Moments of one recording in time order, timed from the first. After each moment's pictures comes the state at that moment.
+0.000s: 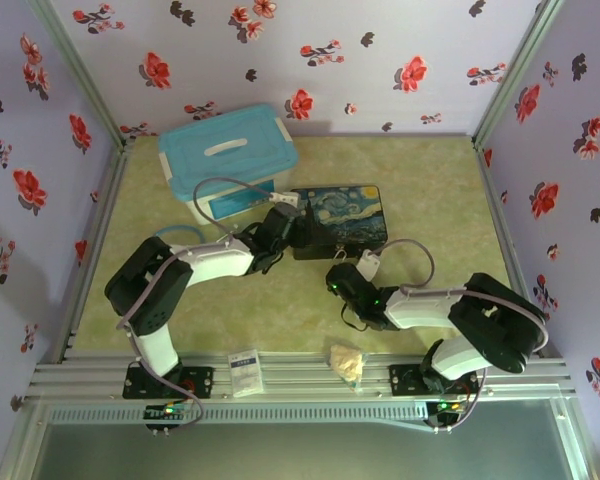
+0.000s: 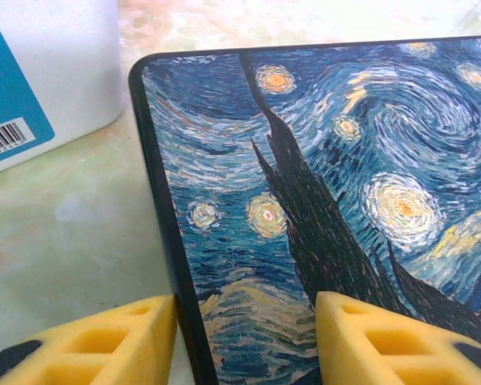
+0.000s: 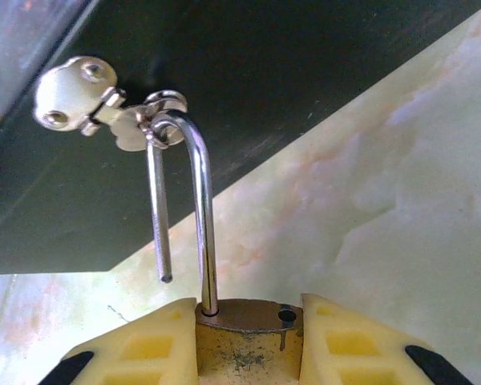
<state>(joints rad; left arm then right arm) -0.80 1.78 0.99 0.16 -0.29 -0.46 0.92 1.44 0.43 0.24 0.44 1.26</state>
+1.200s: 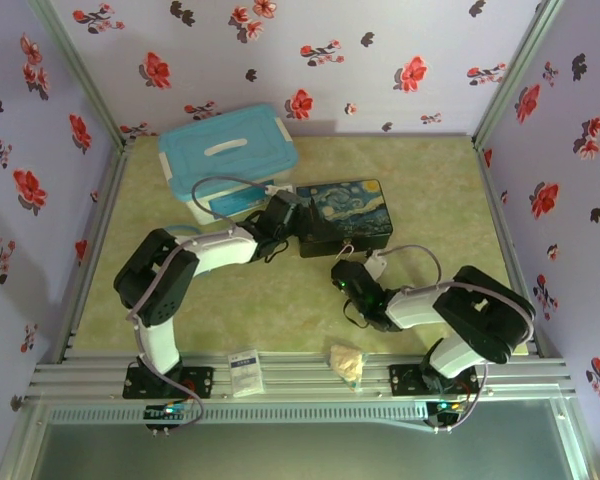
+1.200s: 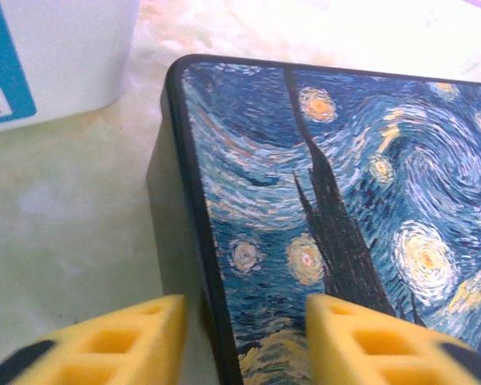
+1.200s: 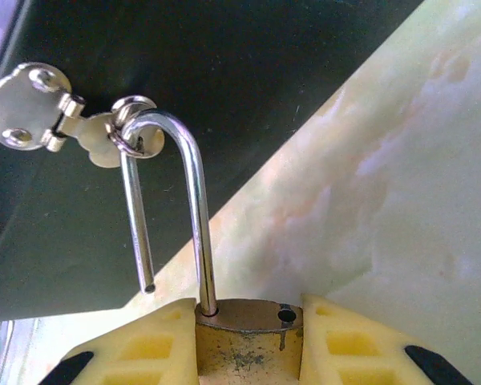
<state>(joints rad) -0.75 1.85 1.12 0.08 -0.23 -0.66 0.84 1.52 0.36 0.48 0.43 1.29</state>
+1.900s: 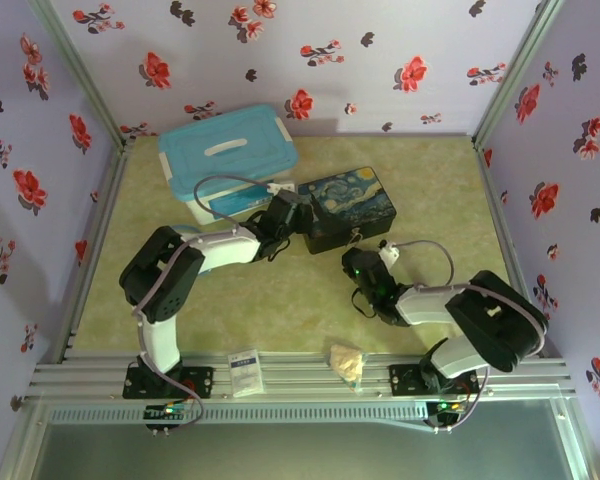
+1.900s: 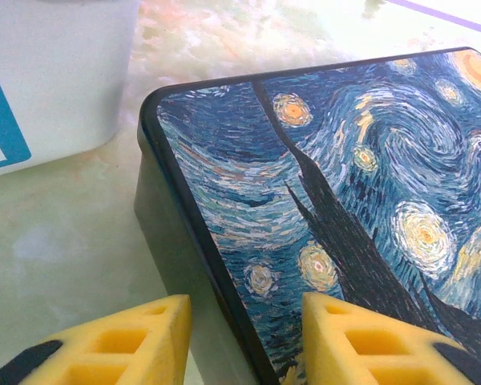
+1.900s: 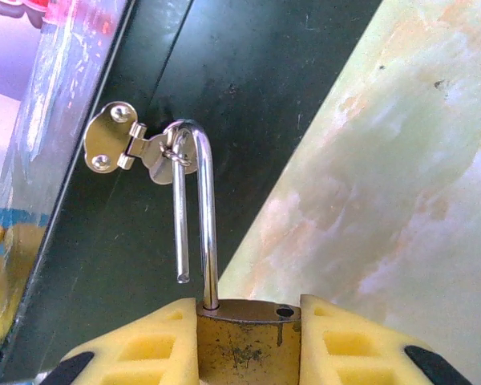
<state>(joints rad) -0.75 1.89 1.12 0.15 -0.25 -0.62 0.70 1.48 0.34 0.57 0.36 1.26</state>
